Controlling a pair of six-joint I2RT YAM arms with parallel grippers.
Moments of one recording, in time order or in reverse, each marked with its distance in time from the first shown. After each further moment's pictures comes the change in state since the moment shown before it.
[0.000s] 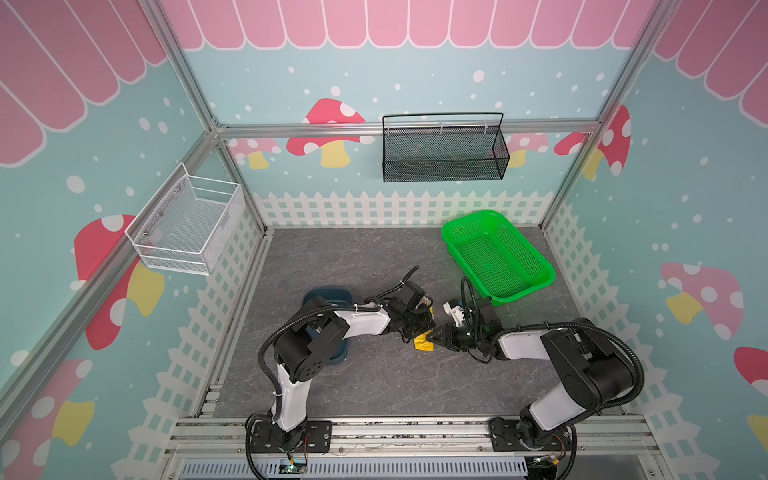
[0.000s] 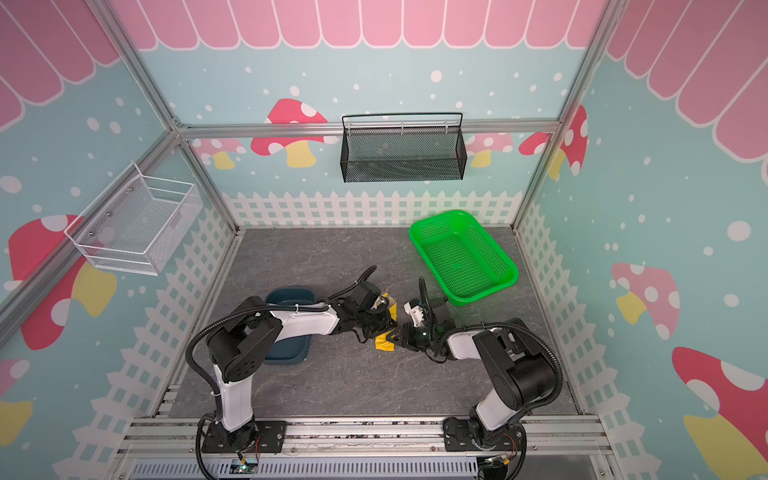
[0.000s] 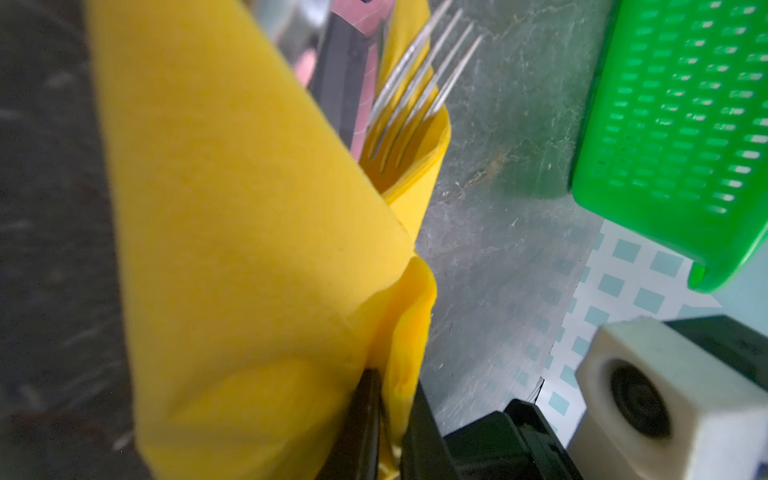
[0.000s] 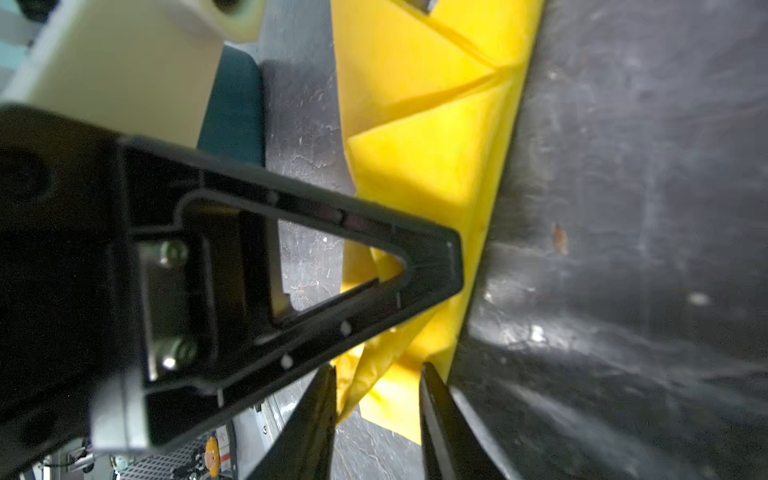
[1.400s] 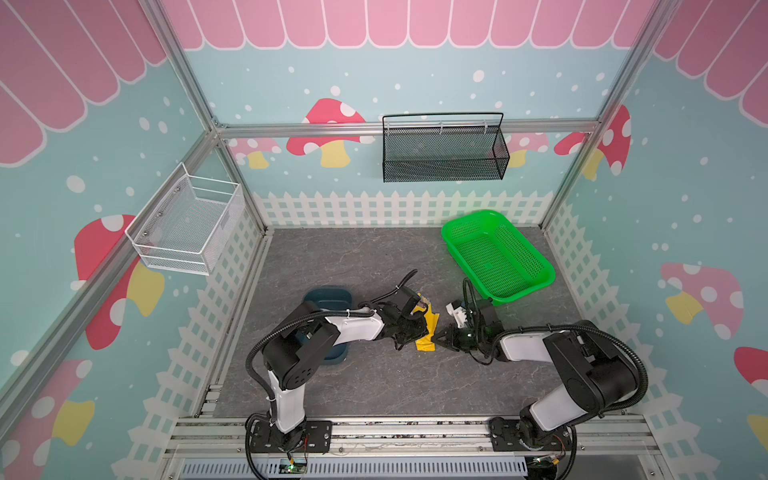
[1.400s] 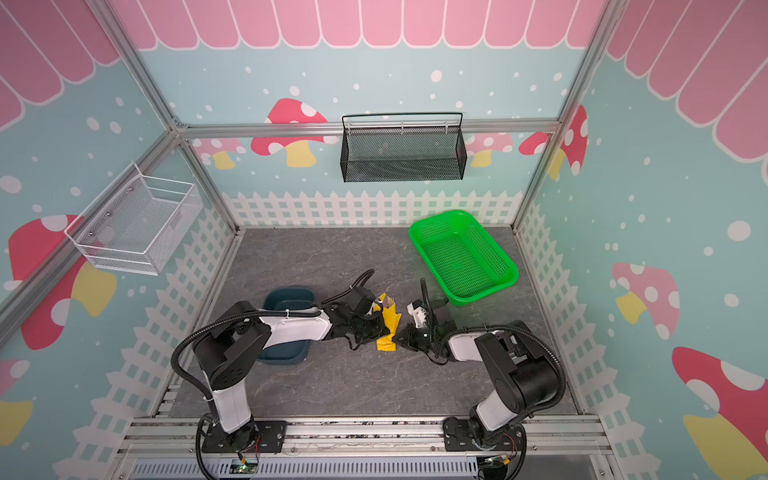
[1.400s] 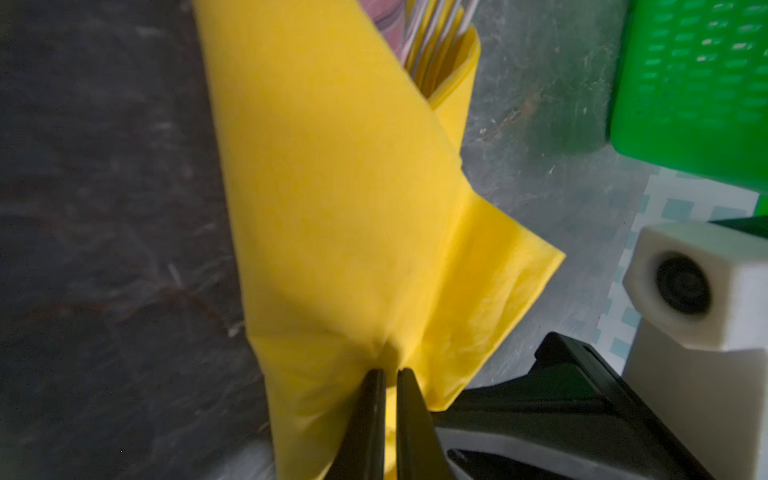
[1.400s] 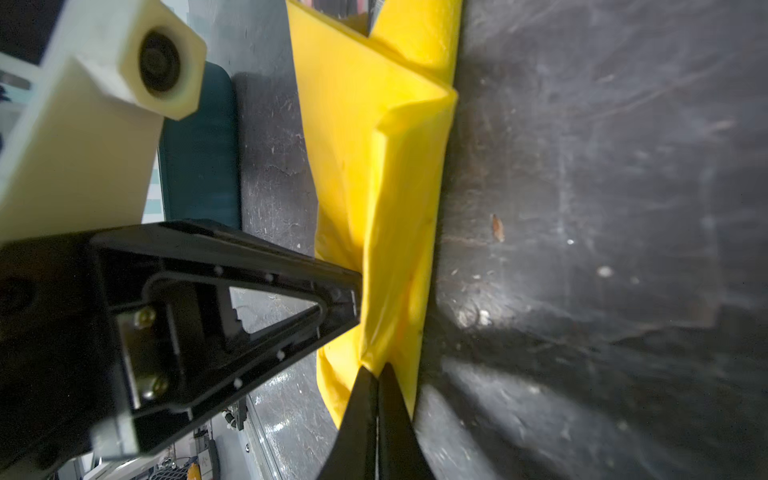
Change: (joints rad) left arm -0.008 -0.084 -0.092 -0.045 -0.016 0.127; right arm 0.000 -0.030 -0.014 -0.026 0.061 -0.006
